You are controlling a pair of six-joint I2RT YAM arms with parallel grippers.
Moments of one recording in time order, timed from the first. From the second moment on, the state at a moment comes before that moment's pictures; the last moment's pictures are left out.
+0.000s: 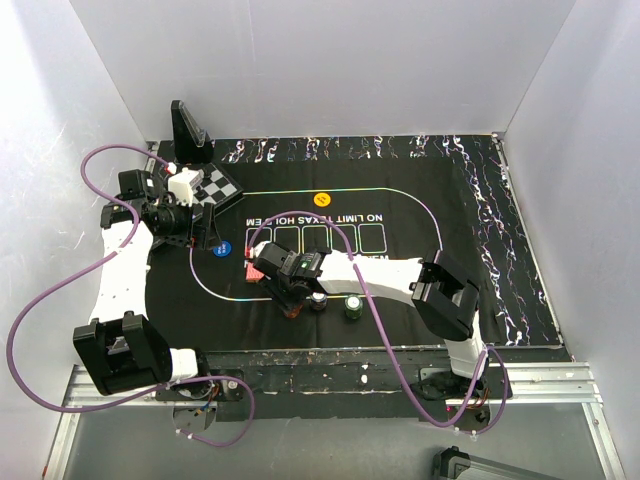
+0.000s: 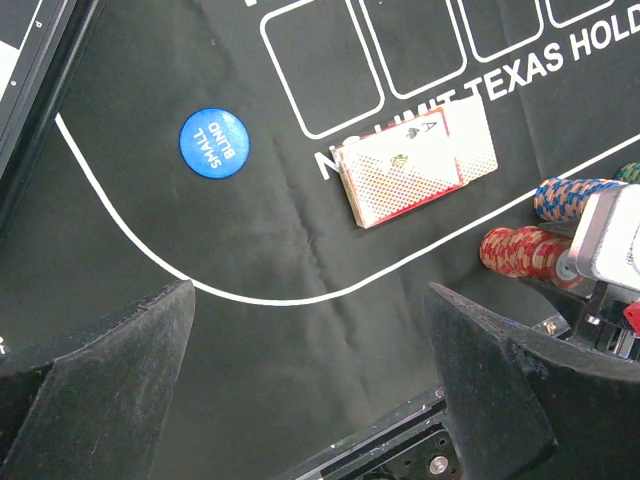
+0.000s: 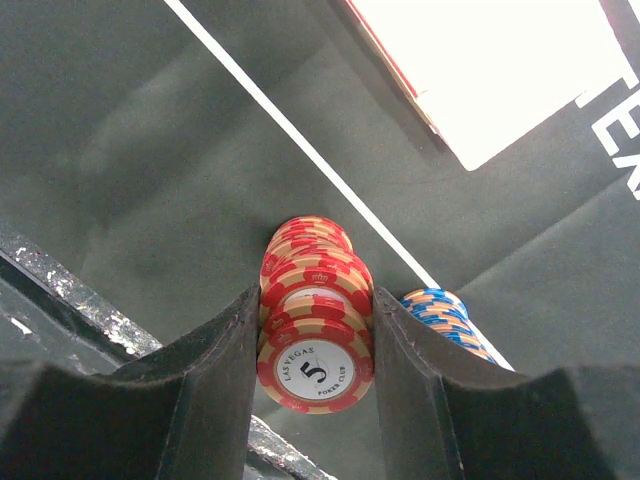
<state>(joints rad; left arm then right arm) 0.21 1.32 1.21 -0.95 0.54 0.39 1.21 1.96 1.51 -0.65 0.11 0.29</state>
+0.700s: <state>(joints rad) 0.33 1.35 1.26 -0.95 0.64 0.35 1.17 2.04 1.89 -0.76 0.10 0.23</state>
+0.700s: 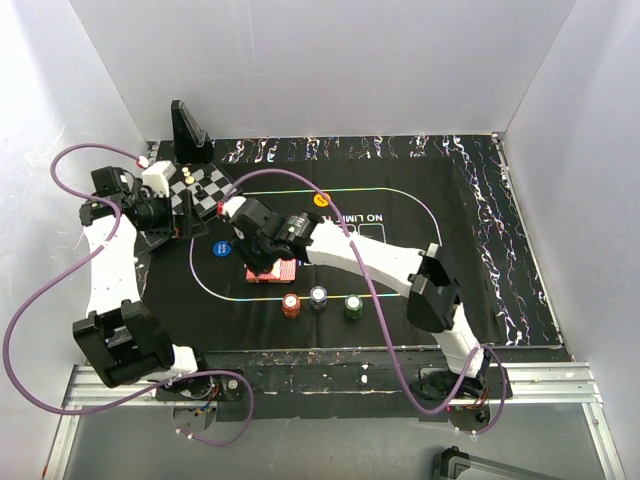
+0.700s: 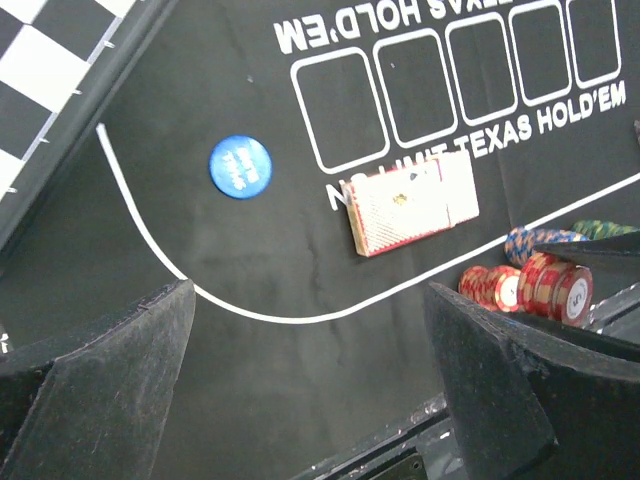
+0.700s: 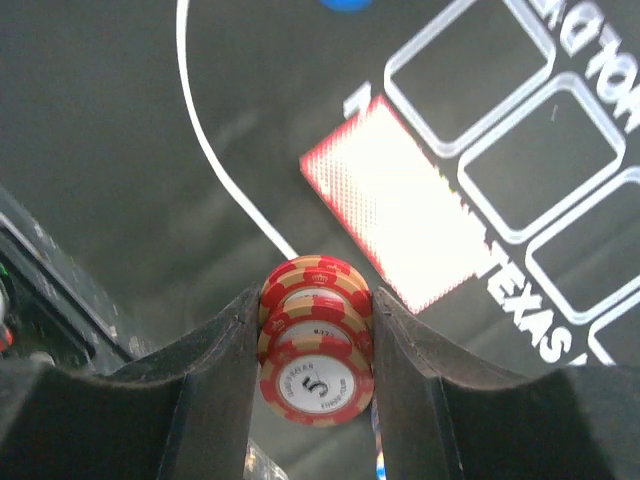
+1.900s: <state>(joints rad) 0.43 1.48 1.32 -0.97 0.73 0.41 1.01 2.66 2.46 -0.50 -0.07 0.26</state>
